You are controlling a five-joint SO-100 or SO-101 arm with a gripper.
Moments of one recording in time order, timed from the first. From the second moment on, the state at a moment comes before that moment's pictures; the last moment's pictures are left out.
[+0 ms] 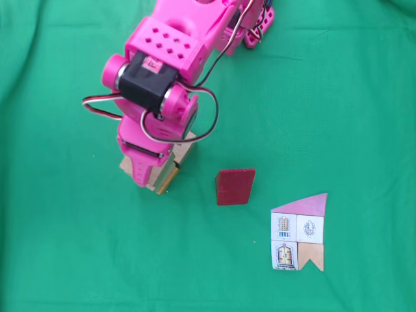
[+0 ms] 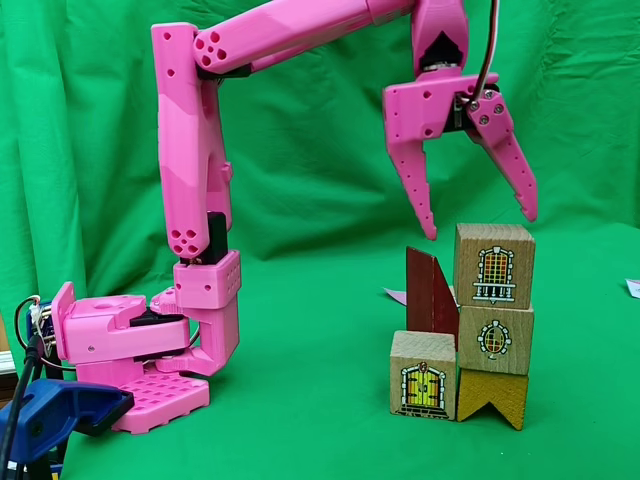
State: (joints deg) arm 25.0 85.5 70.0 100.7 -3.9
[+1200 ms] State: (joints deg) arm 25.4 79.9 69.4 97.1 -4.0
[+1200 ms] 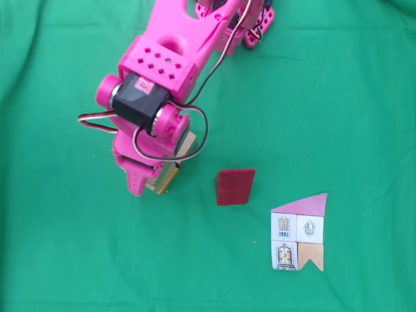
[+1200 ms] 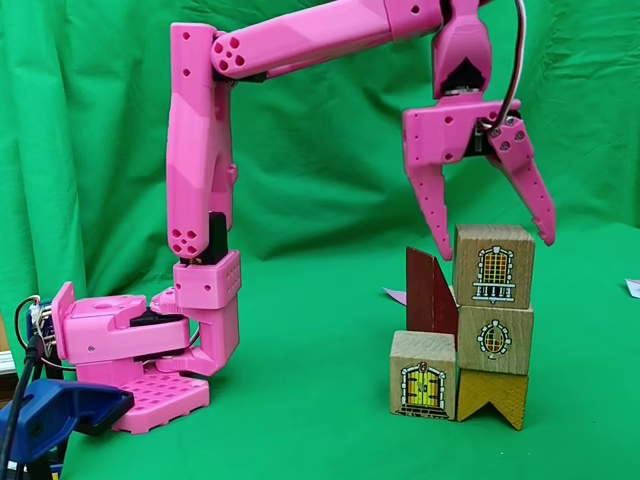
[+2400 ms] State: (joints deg) arm 25.4 79.2 69.2 97.2 -3.7
